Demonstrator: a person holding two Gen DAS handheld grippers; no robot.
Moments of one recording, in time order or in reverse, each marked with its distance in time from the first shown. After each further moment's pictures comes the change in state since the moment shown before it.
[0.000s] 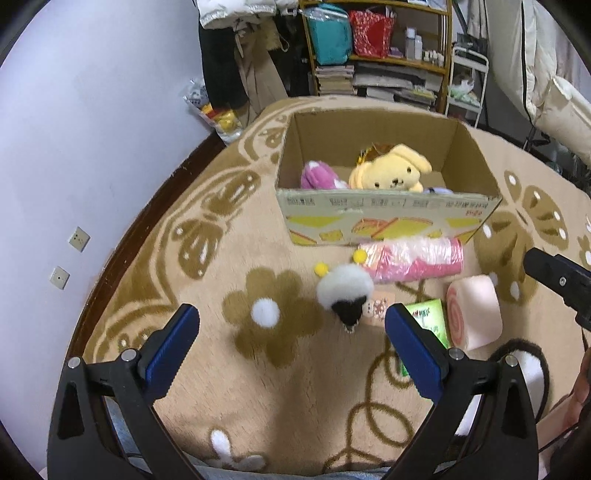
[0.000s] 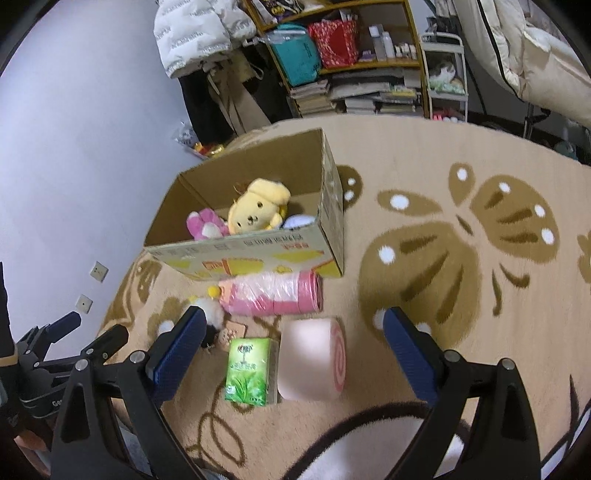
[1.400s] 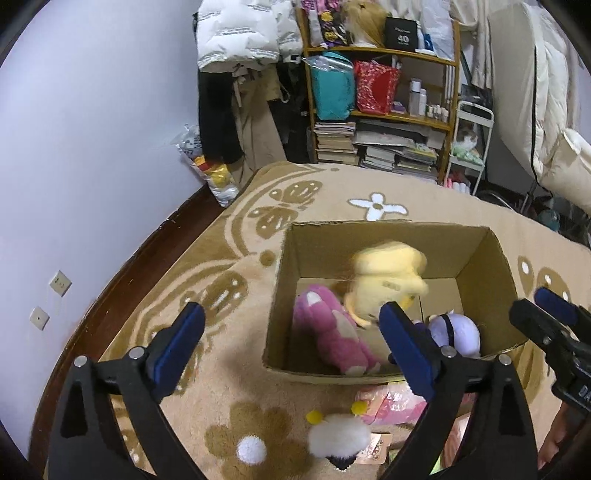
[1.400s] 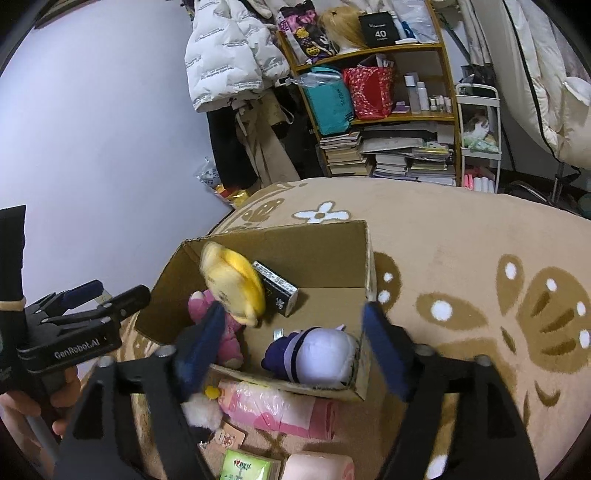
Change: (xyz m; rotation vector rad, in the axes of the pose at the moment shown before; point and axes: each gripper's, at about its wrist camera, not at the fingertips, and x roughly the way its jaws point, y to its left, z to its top) left arm 0.042 0.009 0.108 -0.057 -0.219 -0.041; right arm 0.046 0.013 0.073 -0.106 -0.208 0.073
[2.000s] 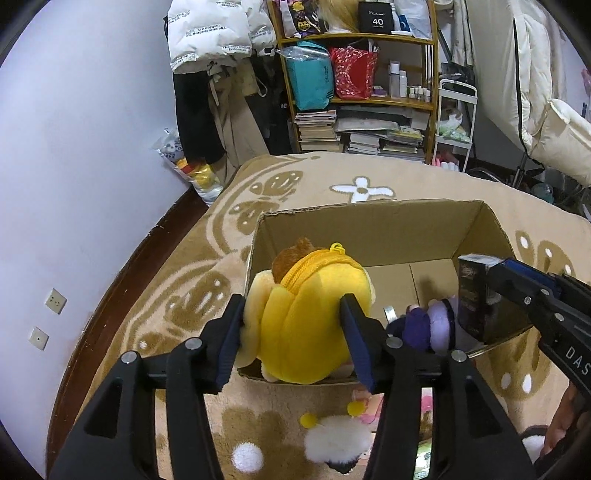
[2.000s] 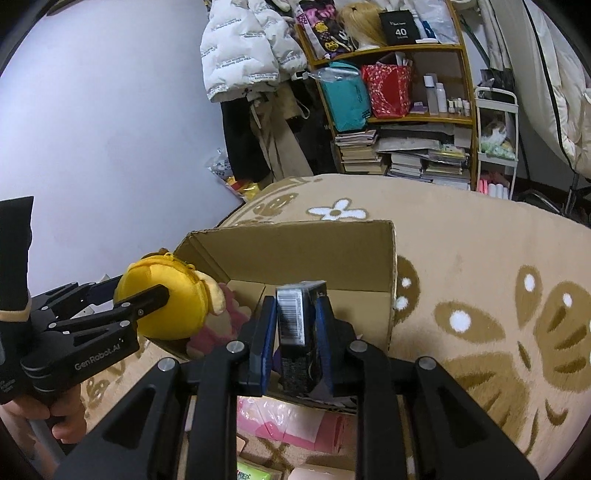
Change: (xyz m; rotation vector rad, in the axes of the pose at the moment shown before) left arm 0.019 -0.022 -0.005 0.101 0.025 -0.029; right arm 0.024 0.004 0.003 -0.056 0.022 0.041
